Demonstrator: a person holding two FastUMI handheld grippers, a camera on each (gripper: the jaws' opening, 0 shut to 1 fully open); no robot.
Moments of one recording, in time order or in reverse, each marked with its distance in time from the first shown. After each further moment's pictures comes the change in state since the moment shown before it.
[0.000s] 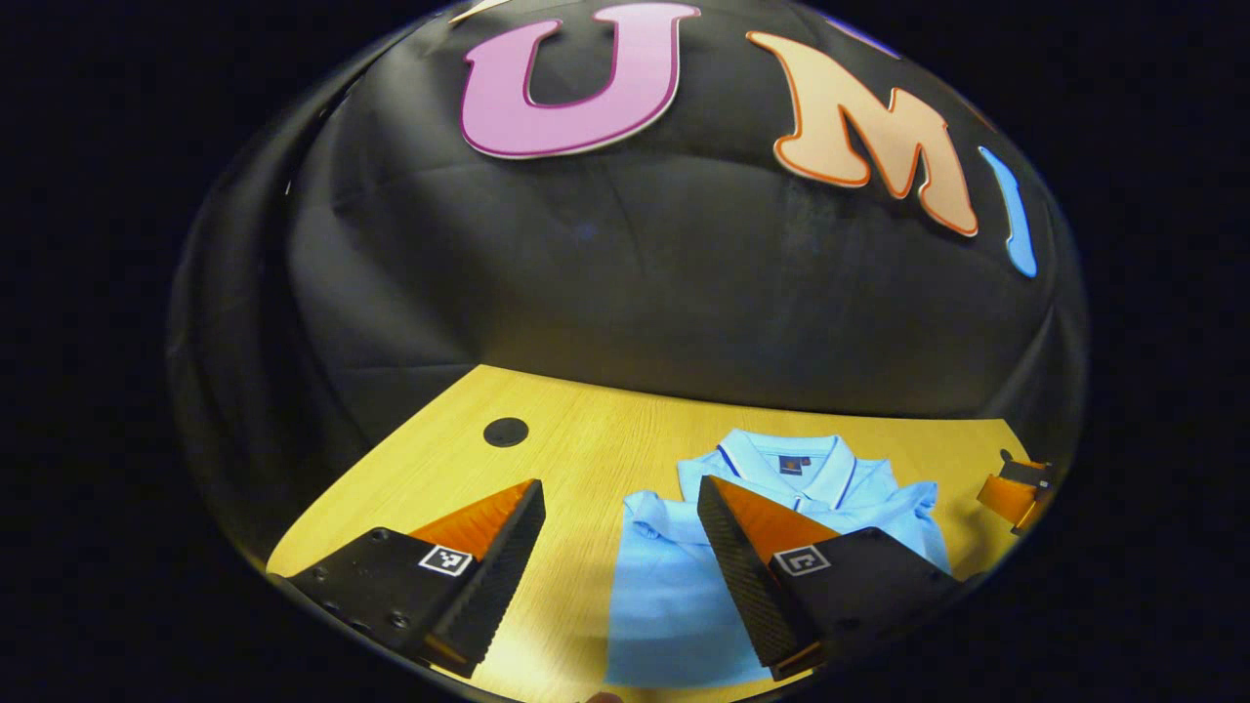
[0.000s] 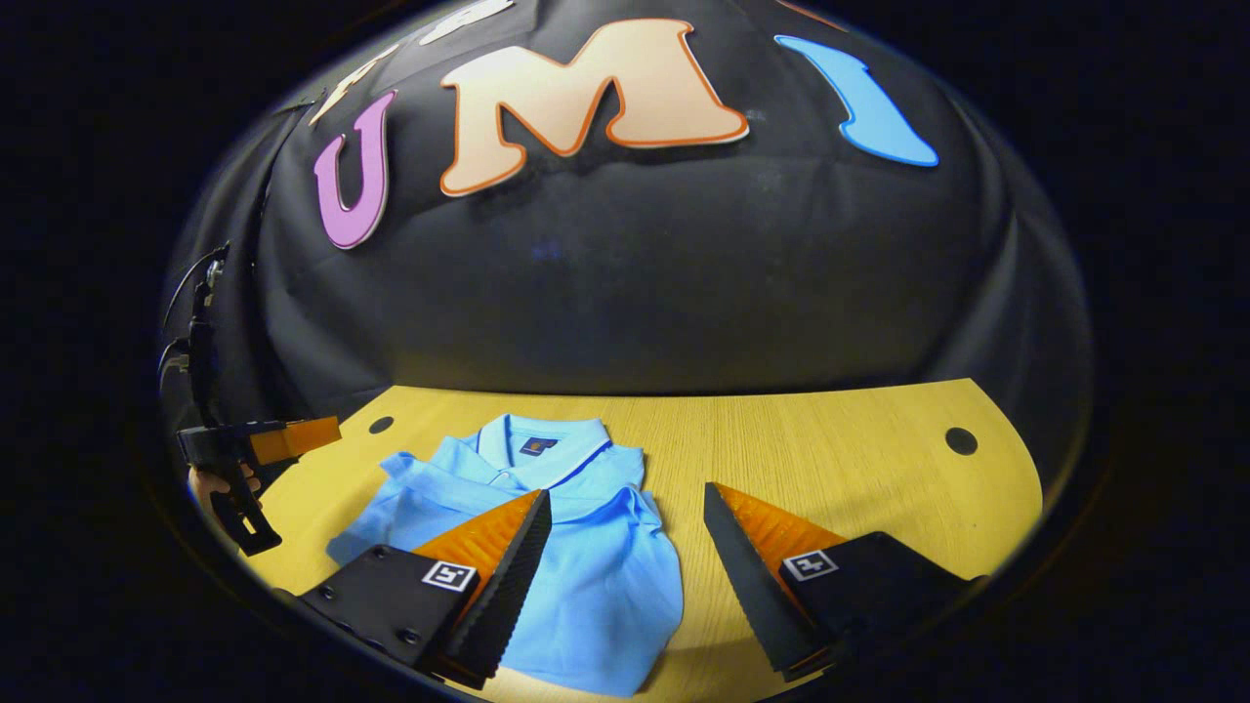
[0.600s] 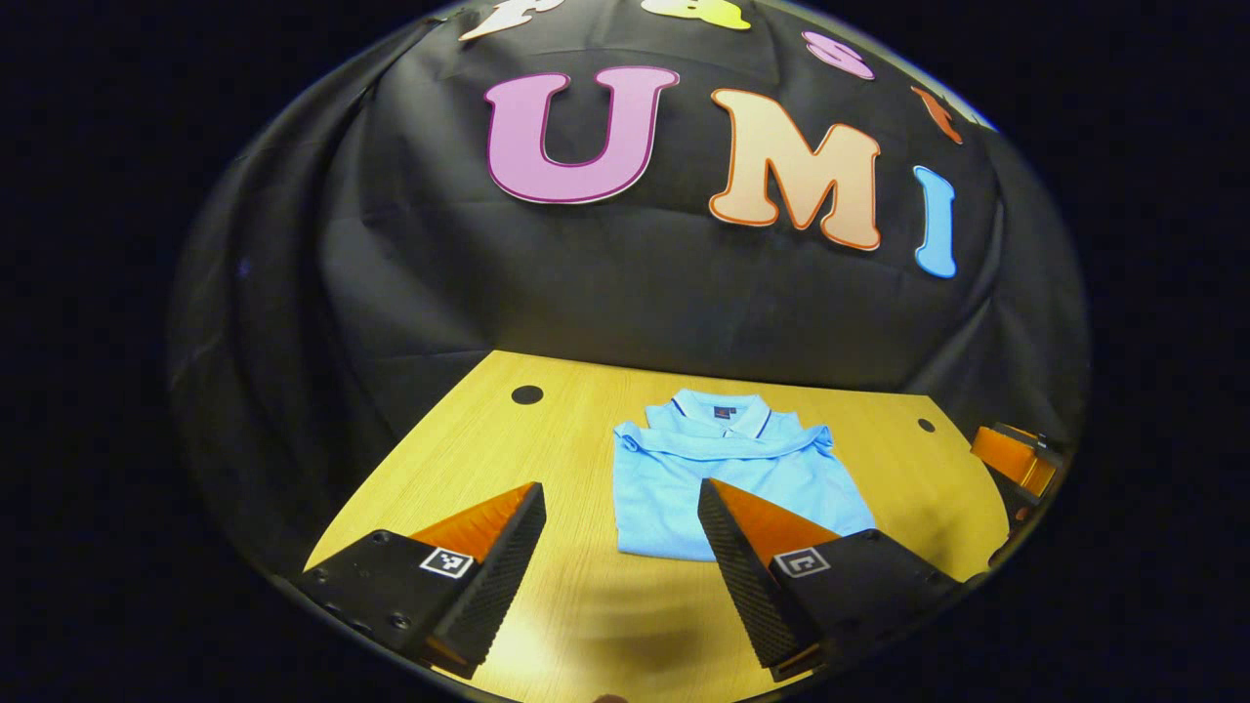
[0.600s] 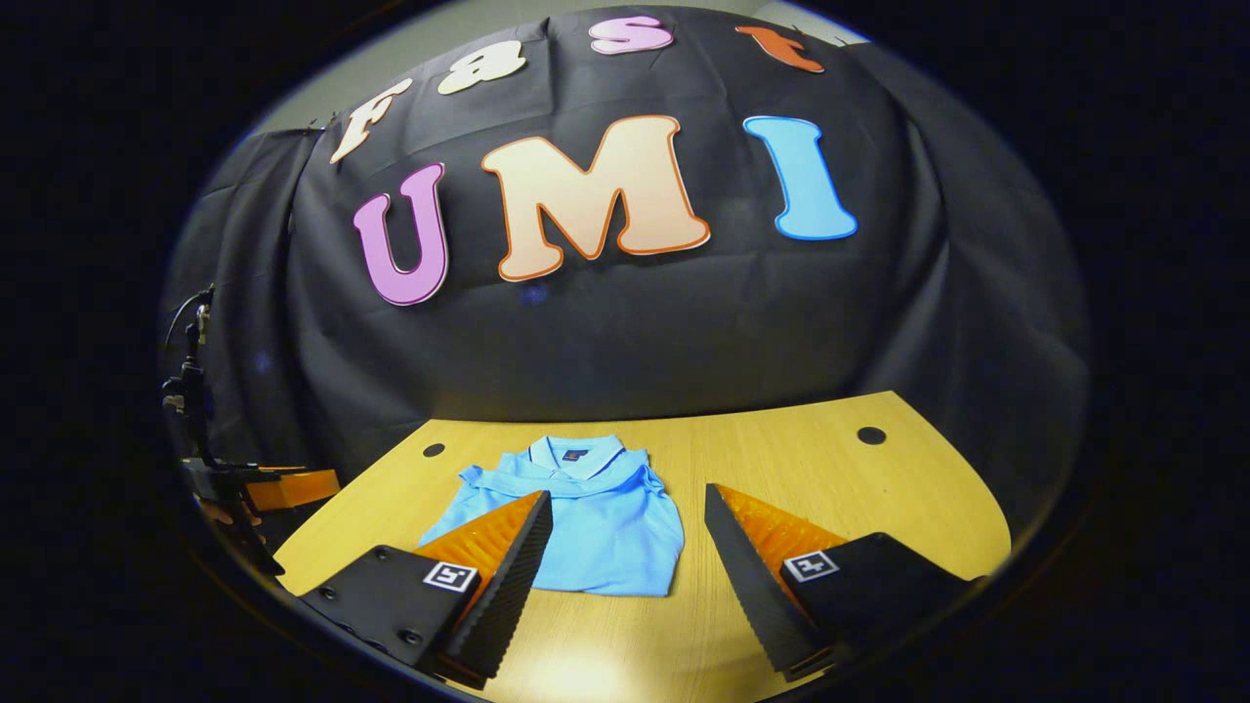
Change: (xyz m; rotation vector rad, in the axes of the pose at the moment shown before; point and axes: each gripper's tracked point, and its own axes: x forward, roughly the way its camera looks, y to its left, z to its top) left arm -0.177 0.005 -0.015 0.003 0.041 -0.129; right arm -0.189 0.022 0.013 0.039 -0.112 -0.085
